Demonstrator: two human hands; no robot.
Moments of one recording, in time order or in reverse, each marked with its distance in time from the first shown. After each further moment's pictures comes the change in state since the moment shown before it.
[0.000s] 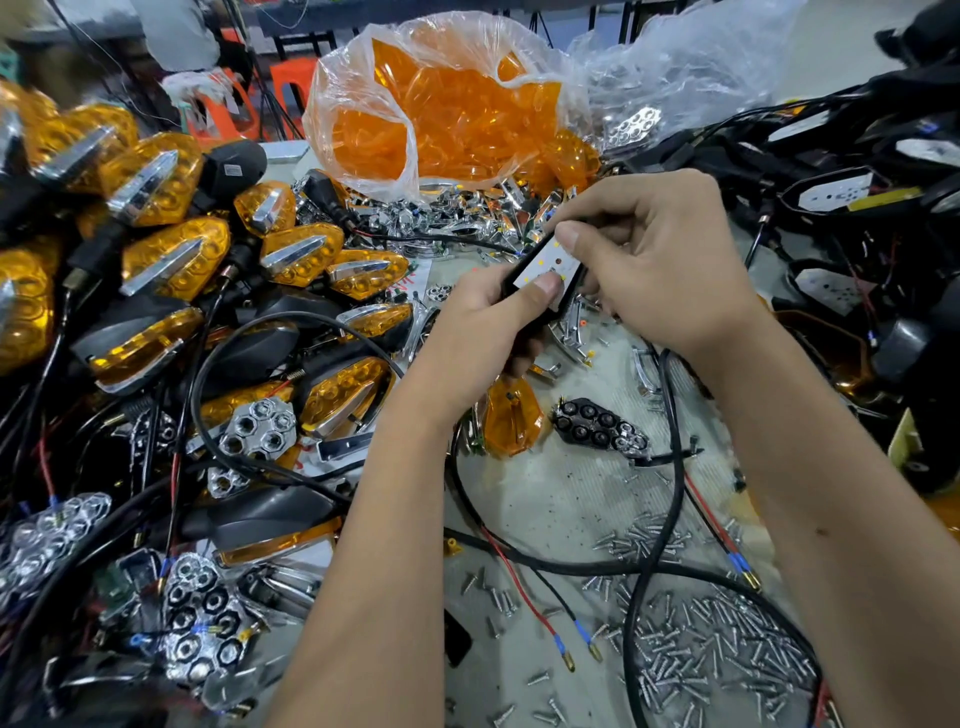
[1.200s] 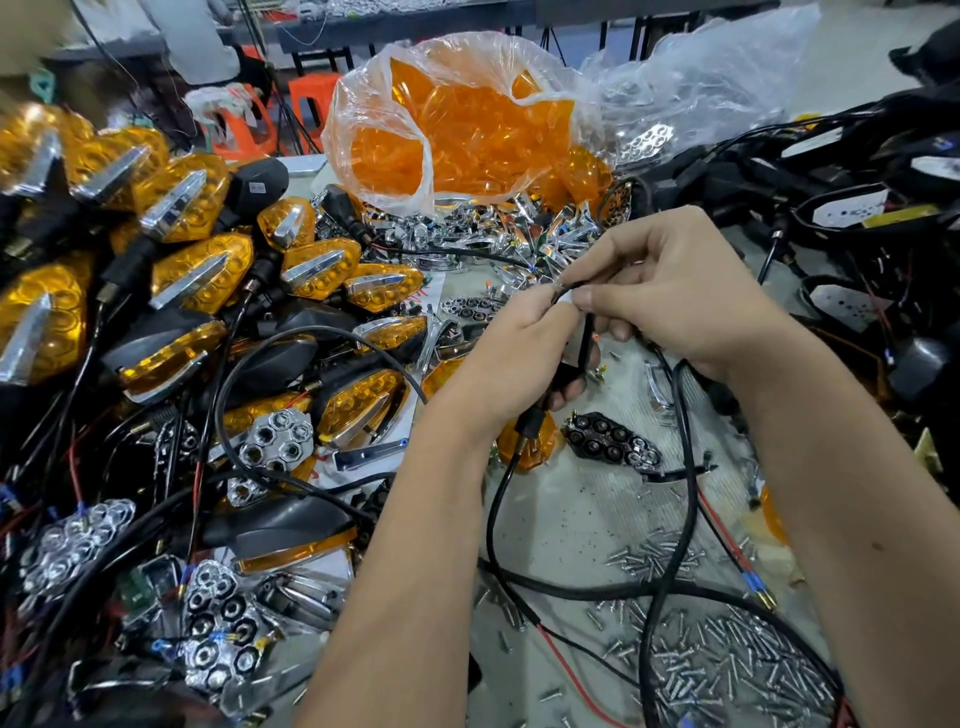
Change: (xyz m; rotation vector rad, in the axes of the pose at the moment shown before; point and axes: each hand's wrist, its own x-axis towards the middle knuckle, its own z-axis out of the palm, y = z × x) left_hand 0.005 0.005 0.017 -0.003 -0.094 -0.072; right_hand 0.000 0.011 -0.007 0.230 -0.188 0.249
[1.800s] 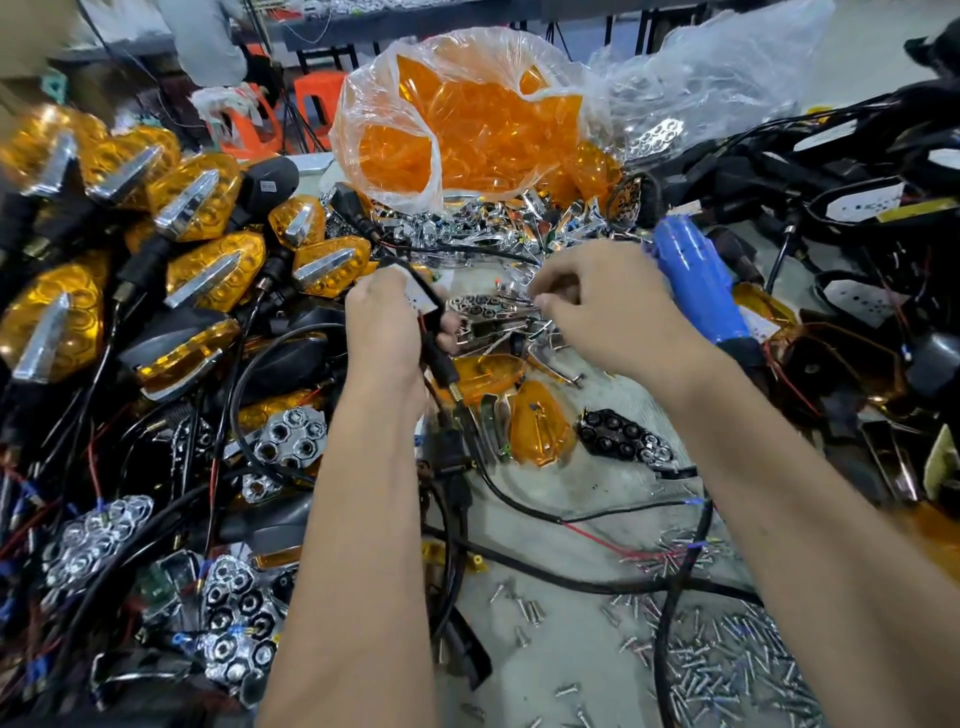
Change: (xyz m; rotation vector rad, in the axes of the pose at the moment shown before) left_hand -0.004 -0.007 -0.066 -0.482 0.721 -0.040; right_hand 0.023 0.011 0.046 -0.555 0.038 -0.044
